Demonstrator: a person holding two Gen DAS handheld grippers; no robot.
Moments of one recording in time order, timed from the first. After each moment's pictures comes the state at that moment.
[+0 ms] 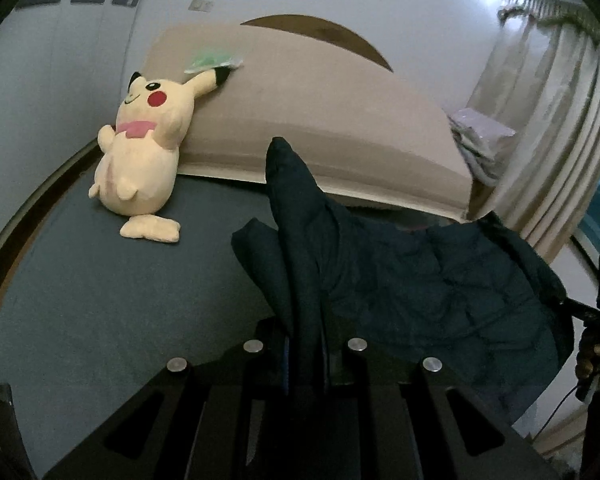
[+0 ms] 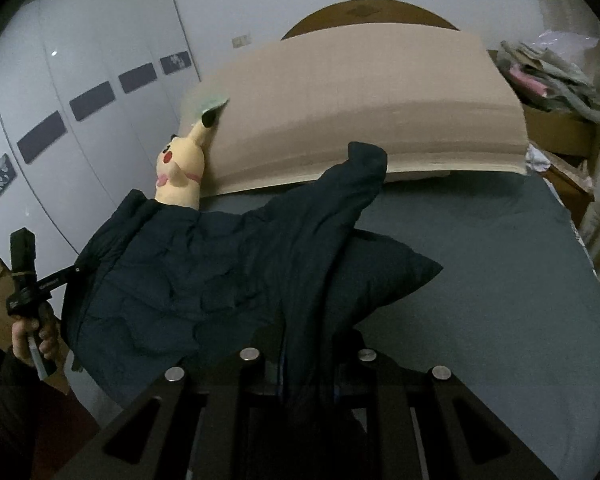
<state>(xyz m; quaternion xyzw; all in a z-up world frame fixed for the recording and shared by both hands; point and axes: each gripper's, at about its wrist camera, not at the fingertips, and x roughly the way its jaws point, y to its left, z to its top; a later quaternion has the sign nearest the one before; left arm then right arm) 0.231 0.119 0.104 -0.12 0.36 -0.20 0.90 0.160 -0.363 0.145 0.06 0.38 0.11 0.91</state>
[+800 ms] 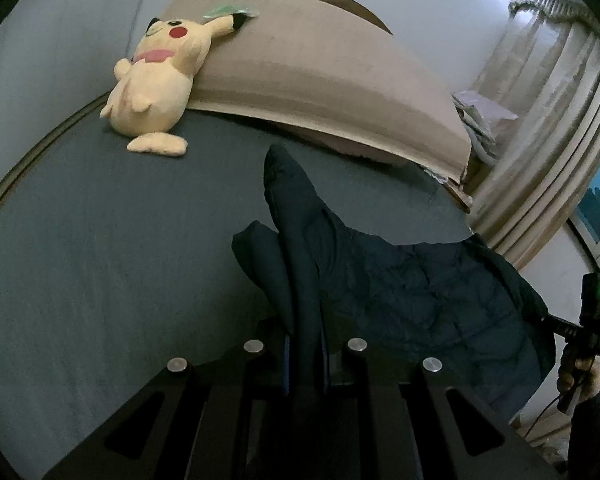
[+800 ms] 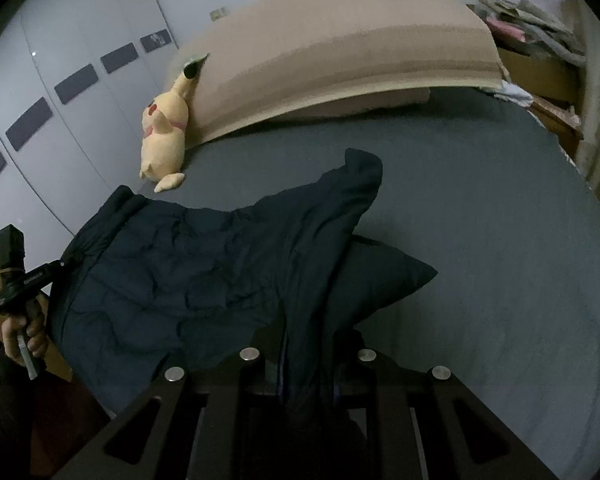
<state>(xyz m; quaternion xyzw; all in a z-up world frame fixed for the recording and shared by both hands) 0.164 0.124 0.023 -0.14 0.41 -0.20 0.88 0.103 -0.376 0.062 0.08 0.44 0.09 0.89</state>
